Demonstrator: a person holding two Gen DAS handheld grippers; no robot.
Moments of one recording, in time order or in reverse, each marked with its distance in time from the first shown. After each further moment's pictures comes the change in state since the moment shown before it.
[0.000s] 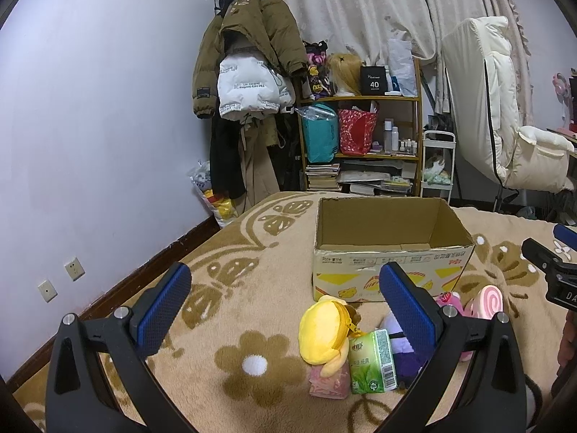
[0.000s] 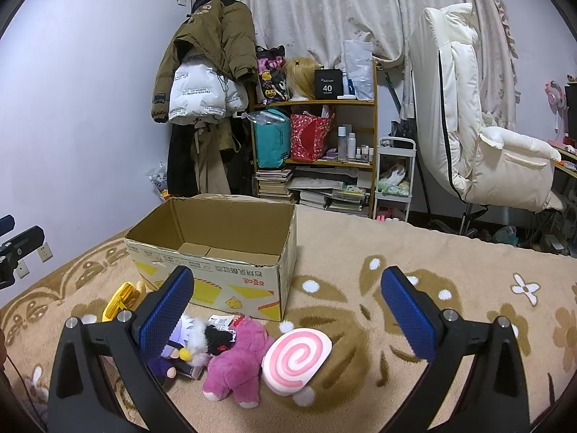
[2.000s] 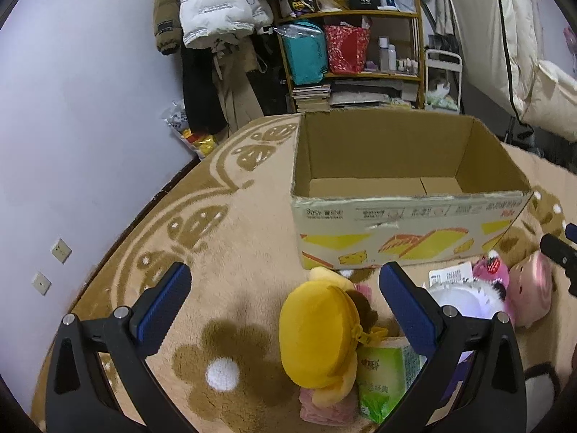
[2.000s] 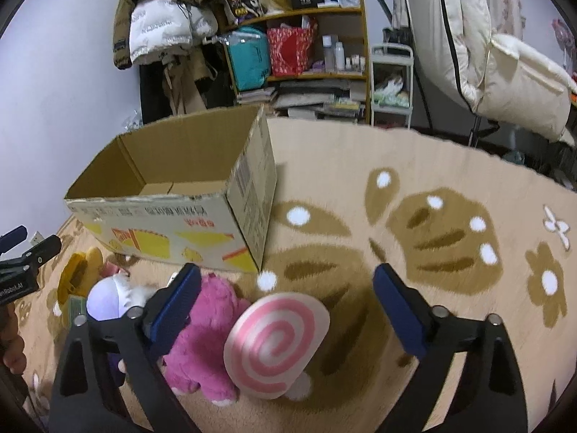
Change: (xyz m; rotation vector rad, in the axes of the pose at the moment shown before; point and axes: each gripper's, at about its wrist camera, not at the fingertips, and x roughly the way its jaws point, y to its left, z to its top) left arm 0.134 -0.039 -0.018 0.103 0.314 -0.011; right arm 0.105 -0.028 -0.035 0.113 0.345 -0.004
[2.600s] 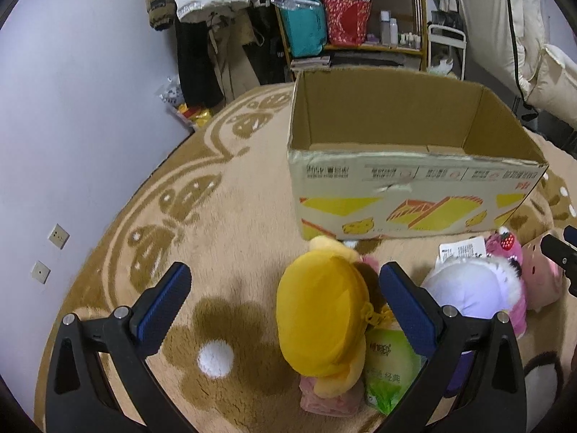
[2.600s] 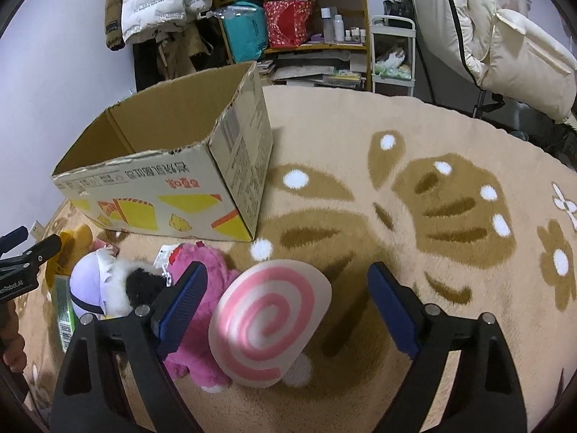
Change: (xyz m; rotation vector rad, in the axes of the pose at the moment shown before) left arm 0.024 0.002 -0.012 -0.005 0.124 -0.010; right arm 0.020 -0.004 -0.014 0.009 0.104 0.001
